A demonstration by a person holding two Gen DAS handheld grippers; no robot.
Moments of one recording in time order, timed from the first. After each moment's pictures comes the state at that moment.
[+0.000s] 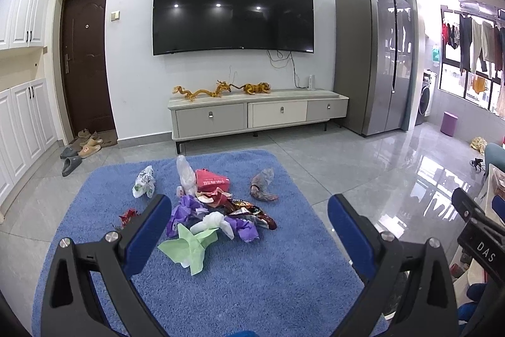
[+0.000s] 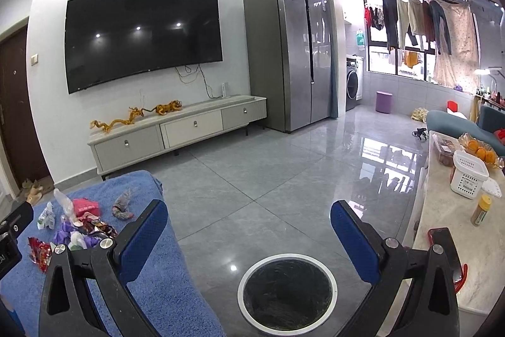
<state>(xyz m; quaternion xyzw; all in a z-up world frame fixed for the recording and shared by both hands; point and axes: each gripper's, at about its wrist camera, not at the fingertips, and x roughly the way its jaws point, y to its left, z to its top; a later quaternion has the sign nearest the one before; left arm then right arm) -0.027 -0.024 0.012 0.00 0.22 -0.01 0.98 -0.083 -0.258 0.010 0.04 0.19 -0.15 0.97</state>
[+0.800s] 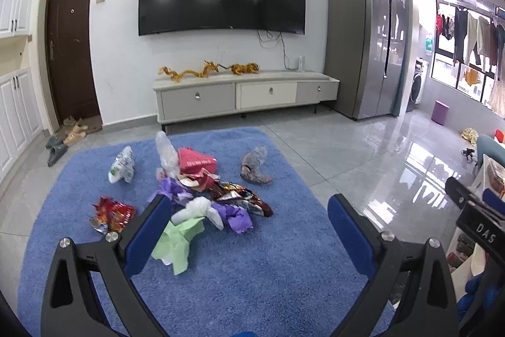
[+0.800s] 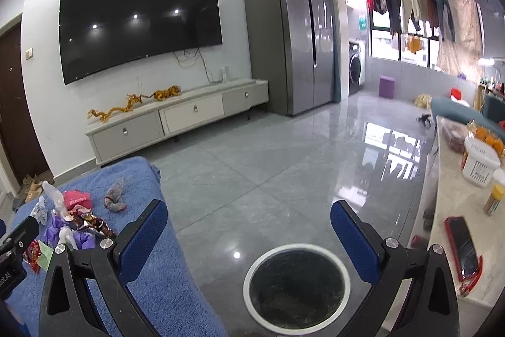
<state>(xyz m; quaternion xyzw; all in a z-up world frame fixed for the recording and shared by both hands) 0.004 -0.020 -0.021 0.00 0.26 -0.05 0.97 -0.052 -0.272 -0.002 0.06 0.23 -0.15 0.96</state>
